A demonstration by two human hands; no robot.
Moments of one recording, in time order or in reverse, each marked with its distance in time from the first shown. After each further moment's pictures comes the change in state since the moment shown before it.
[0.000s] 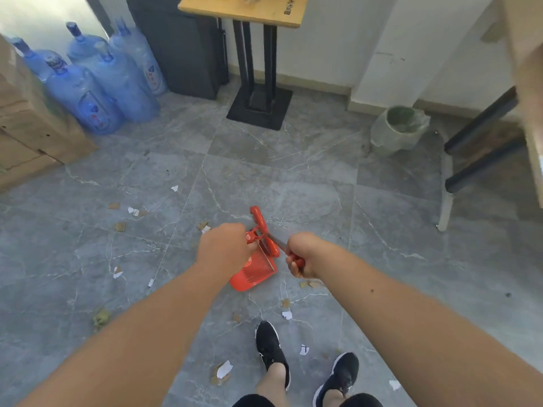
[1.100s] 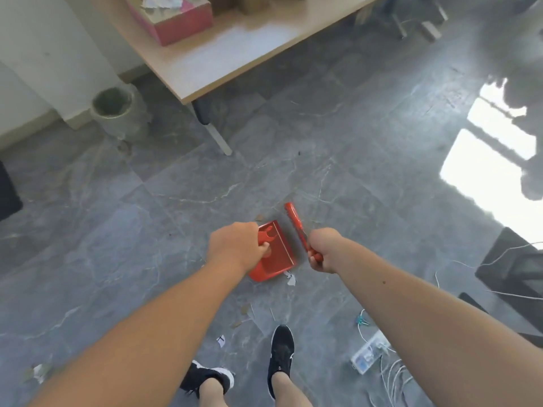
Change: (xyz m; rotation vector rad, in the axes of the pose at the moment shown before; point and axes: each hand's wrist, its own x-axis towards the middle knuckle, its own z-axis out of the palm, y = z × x) left_hand -0.242 0.549 0.169 0.395 -0.169 0.977; right_hand -0.097 0.468 -0.457 0.958 0.550 0.201
